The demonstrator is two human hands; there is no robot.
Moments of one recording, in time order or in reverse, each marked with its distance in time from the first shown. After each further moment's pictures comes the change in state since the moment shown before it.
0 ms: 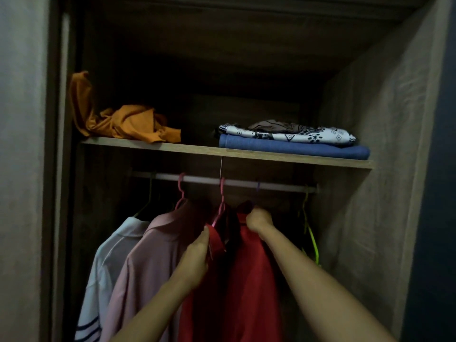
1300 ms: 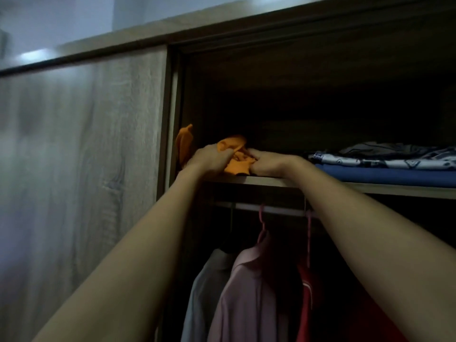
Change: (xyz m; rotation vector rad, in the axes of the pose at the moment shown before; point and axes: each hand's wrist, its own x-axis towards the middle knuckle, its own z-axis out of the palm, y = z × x) left_hand 0.106 0.039 -0.287 0.219 0.236 -0.166; right_hand 0.005 -0.238 -0.068 0.057 -0.288 -0.744
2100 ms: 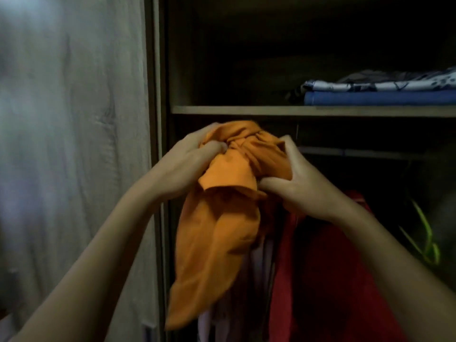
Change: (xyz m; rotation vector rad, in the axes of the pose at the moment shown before) left_hand -0.174 -0.005 0.006 -0.484 -0.220 0.309; right_hand -0.196 0.025 0.085 0.459 0.139 -0.180
